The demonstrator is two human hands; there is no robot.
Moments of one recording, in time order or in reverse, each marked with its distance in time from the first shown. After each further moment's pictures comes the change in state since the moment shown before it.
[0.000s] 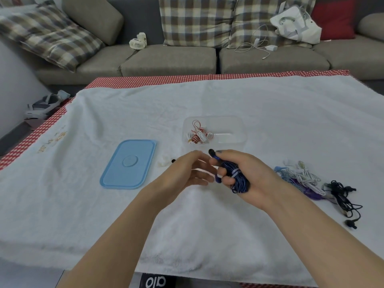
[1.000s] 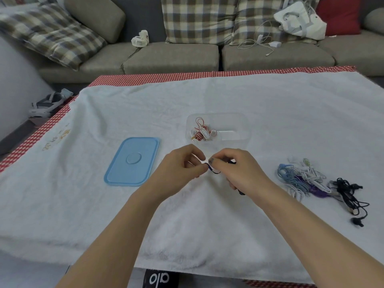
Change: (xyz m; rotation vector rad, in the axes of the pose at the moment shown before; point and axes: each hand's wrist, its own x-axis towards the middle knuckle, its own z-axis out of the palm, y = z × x) left_hand -0.009 -0.005 -0.019 0.541 0.192 0.254; right_hand 0.008 0.015 0.000 -0.833 0.148 -0.350
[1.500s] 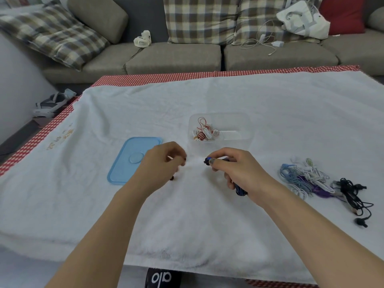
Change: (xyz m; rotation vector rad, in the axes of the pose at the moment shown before) left_hand -0.003 -0.011 -0.029 0.125 0.158 -0.087; right_hand 0.002 -0.002 0.002 0.202 -0.078 0.073
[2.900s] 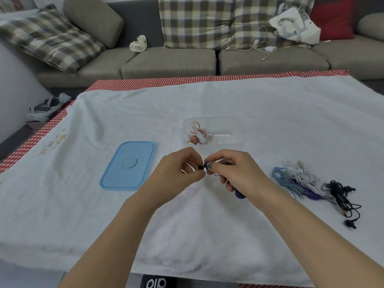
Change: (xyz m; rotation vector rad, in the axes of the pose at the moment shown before) left_hand -0.006 0.020 0.029 -0.032 -0.119 0.177; right_hand -0.008 -0.006 -0.011 -0.014 0.020 -0.038
